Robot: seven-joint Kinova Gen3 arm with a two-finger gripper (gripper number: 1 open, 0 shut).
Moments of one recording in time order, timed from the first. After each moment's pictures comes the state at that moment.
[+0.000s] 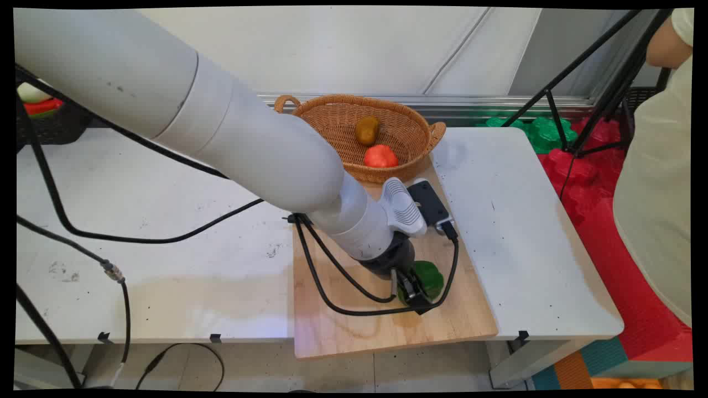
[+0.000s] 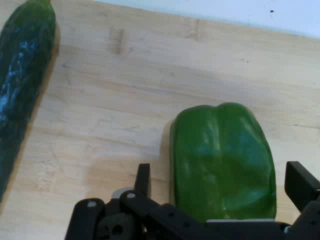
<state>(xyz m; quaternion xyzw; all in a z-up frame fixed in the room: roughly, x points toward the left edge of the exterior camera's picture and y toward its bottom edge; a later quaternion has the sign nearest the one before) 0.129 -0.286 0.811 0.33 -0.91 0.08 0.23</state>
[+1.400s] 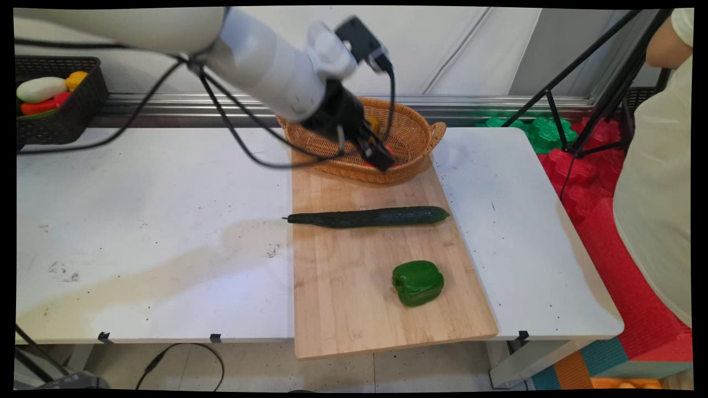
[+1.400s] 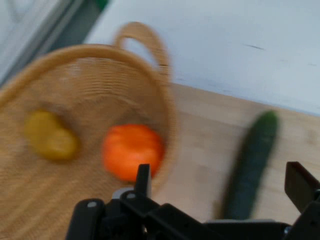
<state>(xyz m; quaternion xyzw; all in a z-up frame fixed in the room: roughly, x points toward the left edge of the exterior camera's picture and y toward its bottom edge) 0.249 -0.338 0.952 0.36 -0.86 0.22 0.29</state>
